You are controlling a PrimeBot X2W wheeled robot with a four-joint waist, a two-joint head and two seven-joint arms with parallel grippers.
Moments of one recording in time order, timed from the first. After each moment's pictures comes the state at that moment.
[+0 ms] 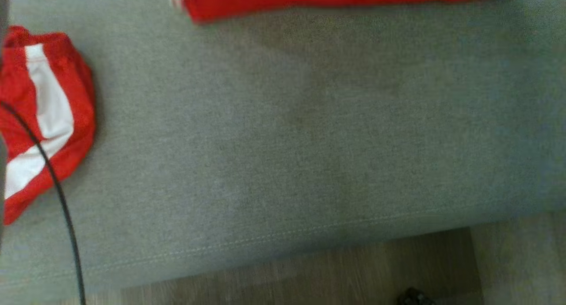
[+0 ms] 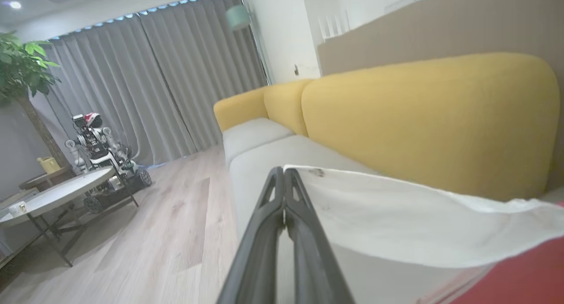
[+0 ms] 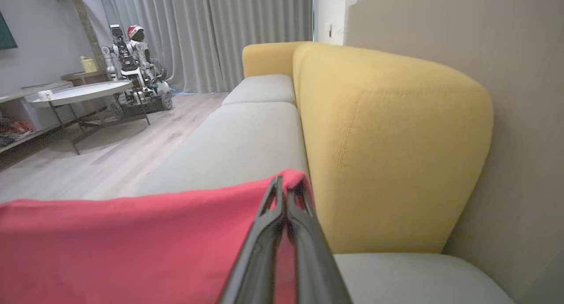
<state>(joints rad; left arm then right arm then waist) -1.49 0.28 -0.48 0.58 -0.24 0.02 0.11 -1.35 -0.43 0.10 0.69 0.53 0.13 0.16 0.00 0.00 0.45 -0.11</state>
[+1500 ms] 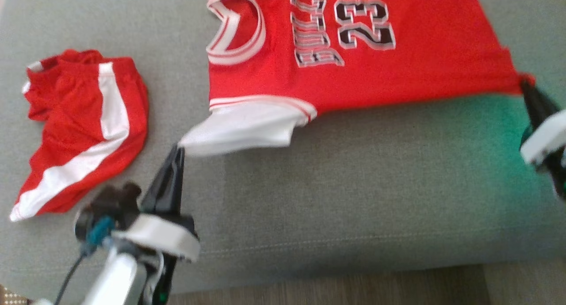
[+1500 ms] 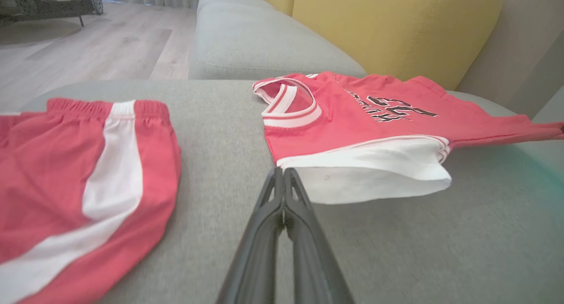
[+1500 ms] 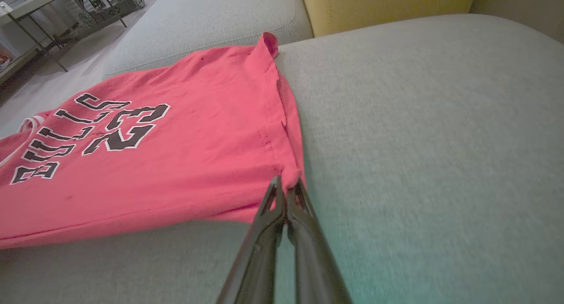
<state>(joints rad) -0.17 0.26 -0.41 0.14 -0.40 0.08 -0.25 -0.70 -0.54 0.42 0.85 0.89 0.13 -0.13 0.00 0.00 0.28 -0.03</state>
